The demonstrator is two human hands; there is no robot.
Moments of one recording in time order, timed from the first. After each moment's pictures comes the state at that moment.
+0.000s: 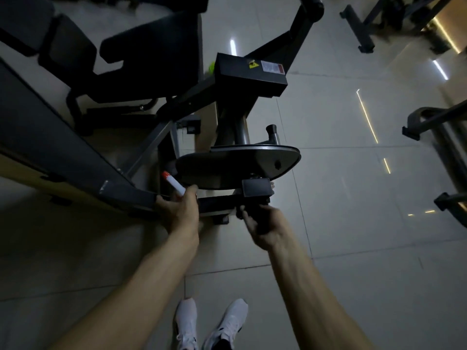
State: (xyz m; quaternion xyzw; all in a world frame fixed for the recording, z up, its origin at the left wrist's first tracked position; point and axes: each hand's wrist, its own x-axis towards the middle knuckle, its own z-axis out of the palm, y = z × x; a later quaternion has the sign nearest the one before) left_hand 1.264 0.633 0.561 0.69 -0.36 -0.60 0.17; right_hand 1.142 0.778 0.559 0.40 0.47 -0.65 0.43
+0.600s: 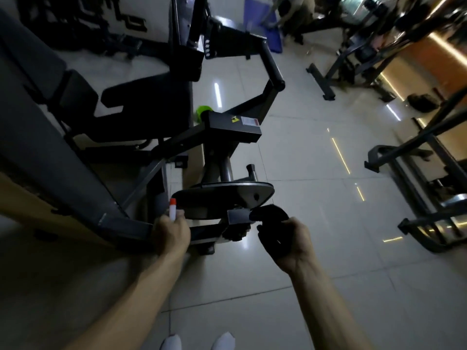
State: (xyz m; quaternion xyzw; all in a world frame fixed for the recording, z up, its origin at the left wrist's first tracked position) left_hand 1.274 0.623 0.620 0.62 -0.54 -0.55 0.15; right_hand 1.134 0.834 0.695 0.22 0.54 -0.72 0.38
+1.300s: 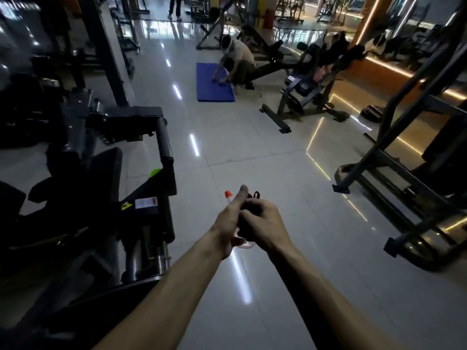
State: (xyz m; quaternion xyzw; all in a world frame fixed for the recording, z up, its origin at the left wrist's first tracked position) left_hand 0.879 0.830 0.833 0.27 -0.55 -0.79 -0.05; right_hand 0.833 0.928 0.840 -0.18 0.77 -0.58 0.21
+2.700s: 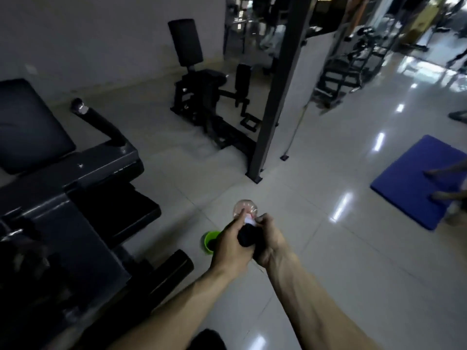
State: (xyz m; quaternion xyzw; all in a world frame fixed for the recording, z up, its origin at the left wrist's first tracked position) left_hand 0.197 0.233 0.766 0.59 -0.53 -0.49 0.37; right_hand 0.093 0.185 0.745 -0.09 0.57 -0.43 0.69
